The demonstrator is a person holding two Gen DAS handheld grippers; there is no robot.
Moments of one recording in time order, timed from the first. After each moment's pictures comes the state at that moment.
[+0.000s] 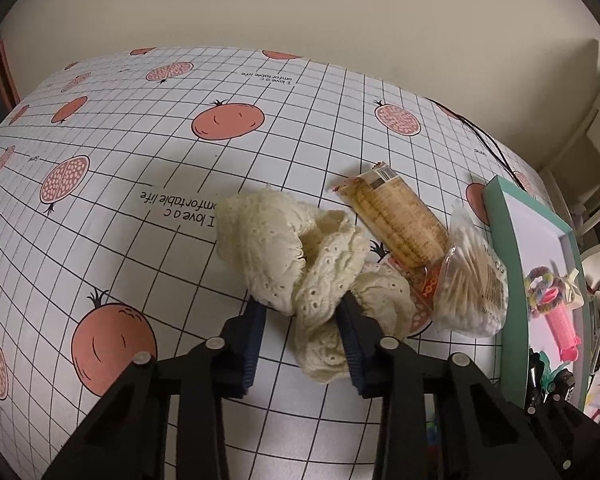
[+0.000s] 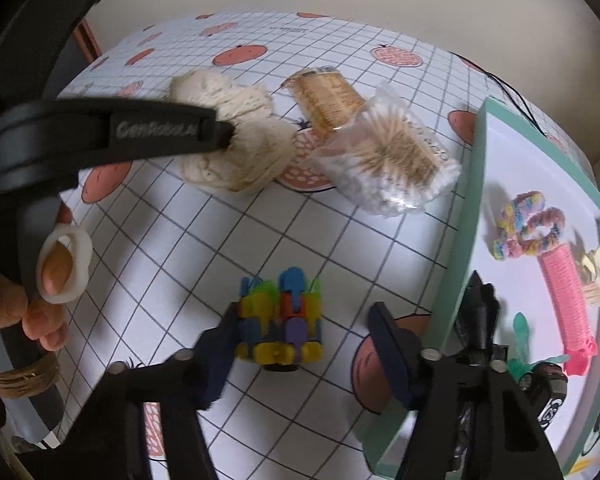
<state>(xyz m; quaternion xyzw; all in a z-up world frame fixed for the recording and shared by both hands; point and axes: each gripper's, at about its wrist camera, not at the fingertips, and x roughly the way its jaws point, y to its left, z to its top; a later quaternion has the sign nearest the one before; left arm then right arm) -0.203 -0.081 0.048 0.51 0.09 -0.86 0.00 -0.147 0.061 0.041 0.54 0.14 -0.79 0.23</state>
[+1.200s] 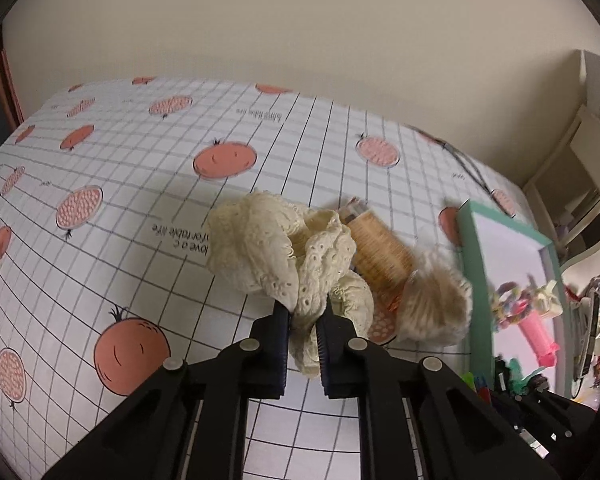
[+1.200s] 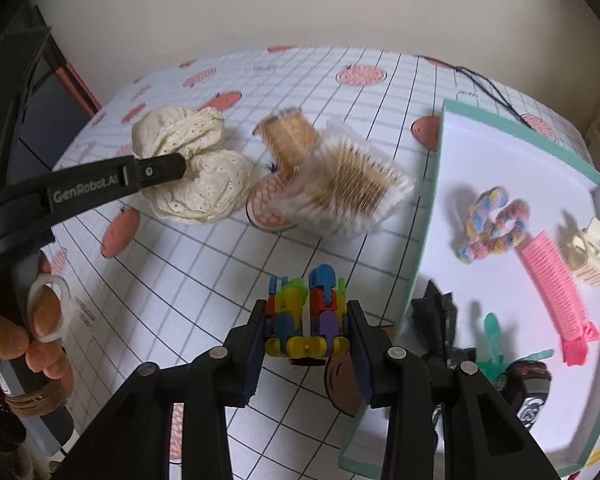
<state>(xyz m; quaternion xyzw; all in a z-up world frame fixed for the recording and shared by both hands) -0.192 -0.076 0.089 0.47 0.09 -0.88 0.00 -0.166 0.094 0.062 0.53 0.05 -0.81 0.24</state>
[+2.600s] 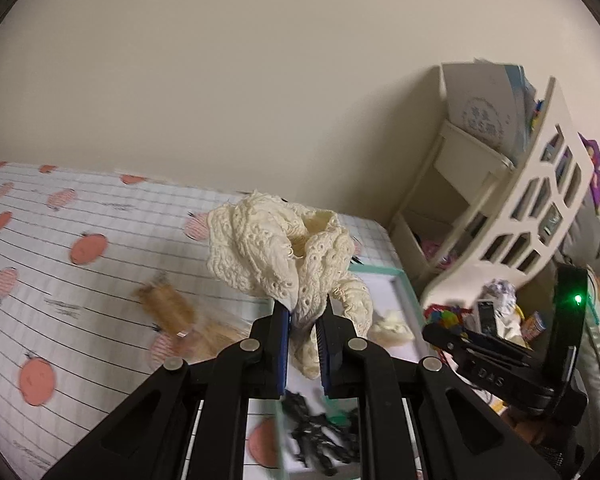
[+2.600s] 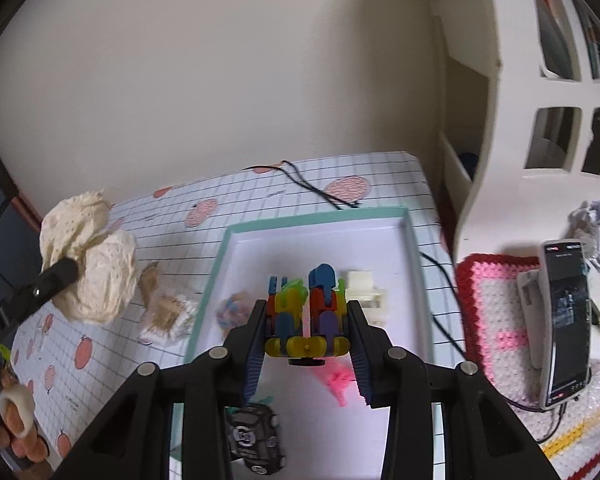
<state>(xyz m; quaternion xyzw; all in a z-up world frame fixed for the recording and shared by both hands) -0.156 0.051 0.174 0.36 0.11 -0.91 -0.16 -0.194 0.289 0.131 0.42 -0.07 -0.90 0.10</state>
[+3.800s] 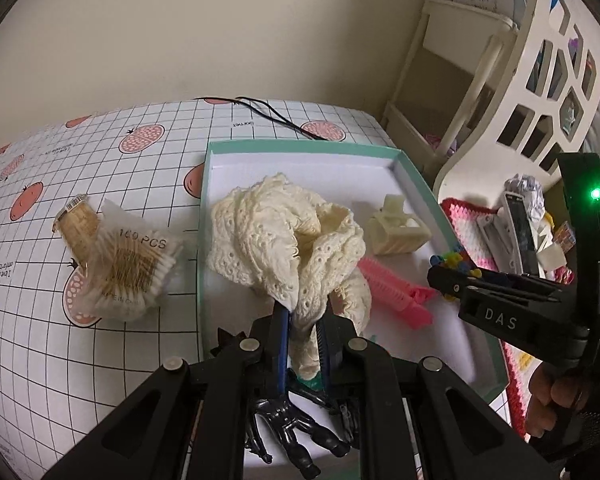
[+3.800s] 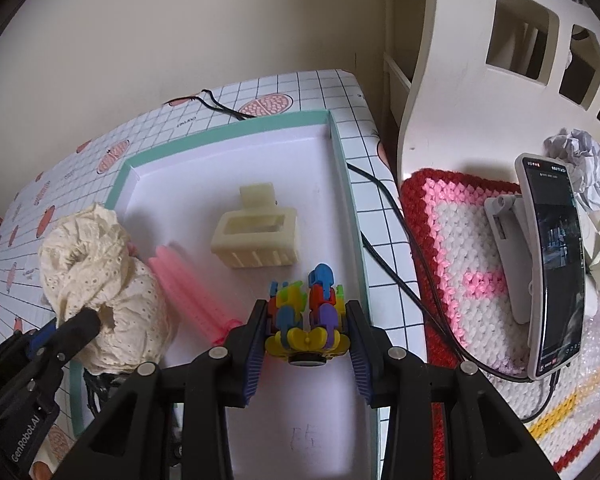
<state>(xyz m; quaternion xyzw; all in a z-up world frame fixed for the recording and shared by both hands) -0.162 0.133 0.078 0.46 0.02 -0.87 -0.17 -0.206 0.323 0.058 0.52 -0.04 -0.85 0.02</state>
